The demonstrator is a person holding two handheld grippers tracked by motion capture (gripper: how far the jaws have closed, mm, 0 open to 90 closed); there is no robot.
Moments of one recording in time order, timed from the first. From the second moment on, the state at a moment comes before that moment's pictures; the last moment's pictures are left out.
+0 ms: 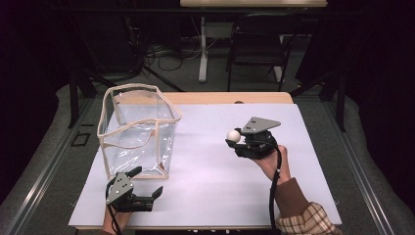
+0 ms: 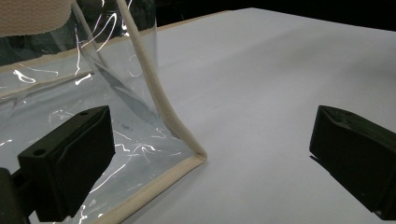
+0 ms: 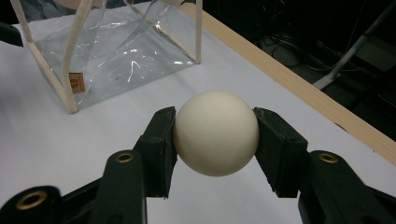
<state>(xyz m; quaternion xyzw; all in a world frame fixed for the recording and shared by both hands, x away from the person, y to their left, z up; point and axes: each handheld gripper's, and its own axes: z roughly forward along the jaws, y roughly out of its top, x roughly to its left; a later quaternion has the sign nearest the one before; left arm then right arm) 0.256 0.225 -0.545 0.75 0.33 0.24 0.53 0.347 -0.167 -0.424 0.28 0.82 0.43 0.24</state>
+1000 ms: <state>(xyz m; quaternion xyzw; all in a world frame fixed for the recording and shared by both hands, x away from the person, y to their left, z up) 0.256 0.225 -0.546 0.75 0.33 0.24 0.52 0.366 -0.140 -0.412 0.26 0.83 0.44 0.22</state>
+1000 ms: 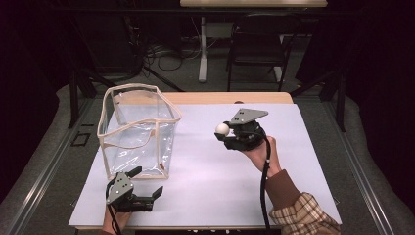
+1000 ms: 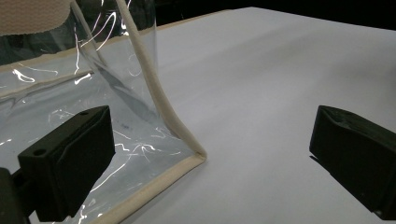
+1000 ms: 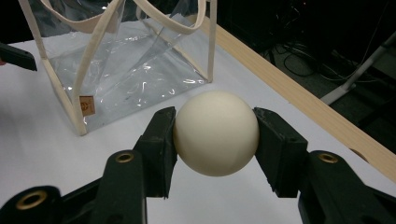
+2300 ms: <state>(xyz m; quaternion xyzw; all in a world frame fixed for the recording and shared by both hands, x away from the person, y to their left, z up) 0.256 0.225 -0.545 0.75 0.33 0.24 0.53 0.396 -0.094 -0.395 0.24 0.84 0.45 0.20</state>
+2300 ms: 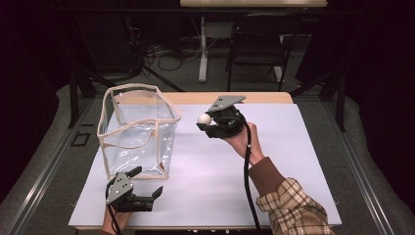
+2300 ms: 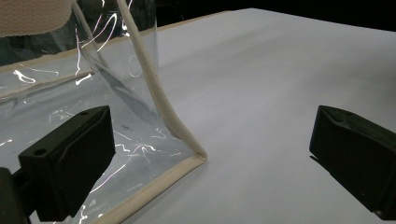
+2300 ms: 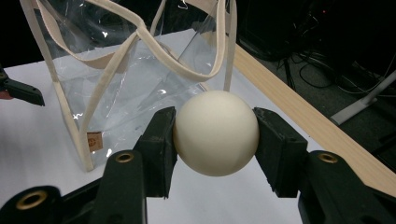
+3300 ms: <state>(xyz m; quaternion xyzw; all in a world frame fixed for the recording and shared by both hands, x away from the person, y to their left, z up) 0.256 0.225 -0.545 0.75 0.33 0.24 0.53 0.412 -0.066 -0.385 0.23 0.84 0.45 0.20</state>
